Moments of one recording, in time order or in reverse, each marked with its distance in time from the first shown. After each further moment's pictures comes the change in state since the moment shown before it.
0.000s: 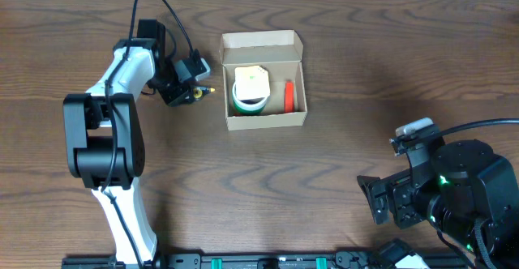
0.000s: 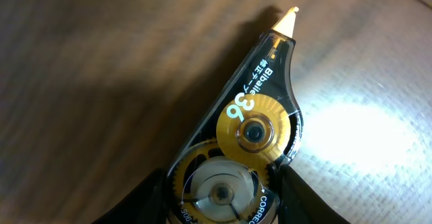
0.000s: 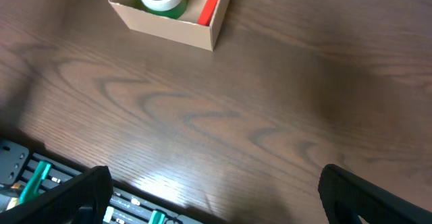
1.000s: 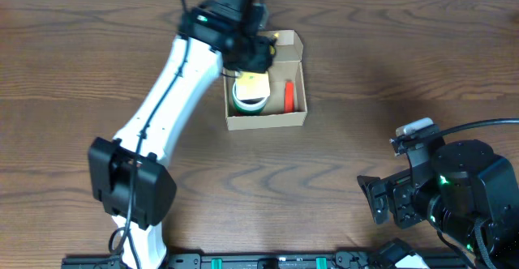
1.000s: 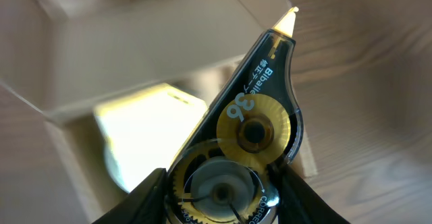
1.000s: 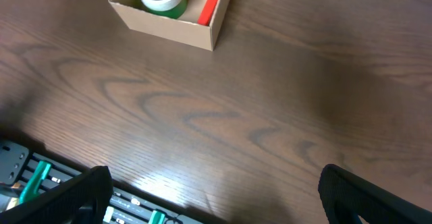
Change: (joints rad) left arm -0.445 -0.201 0.345 -0.226 -0.040 -1.319; right arm 0.000 0.000 0.000 0.000 0.000 0.000
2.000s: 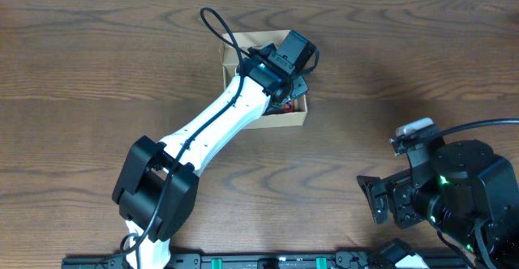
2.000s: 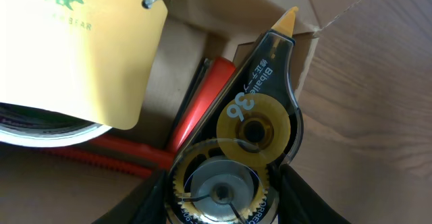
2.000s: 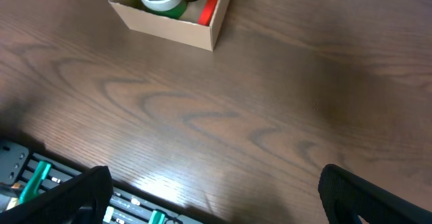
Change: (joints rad) left arm -0.227 0.000 -0.265 0.277 -0.253 -0.770; right arm 0.000 0.000 0.000 0.000 0.000 0.000
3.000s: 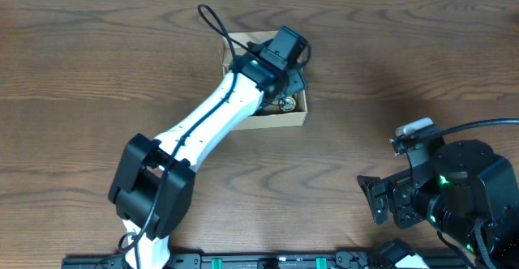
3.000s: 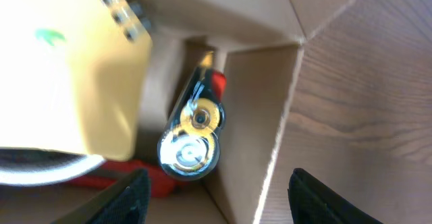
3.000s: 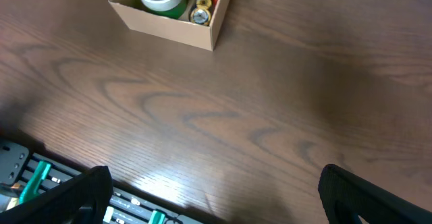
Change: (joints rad) left arm 0.051 -0.008 -0.010 0.039 0.052 0.135; right arm 0.000 0.000 0.000 0.000 0.000 0.000
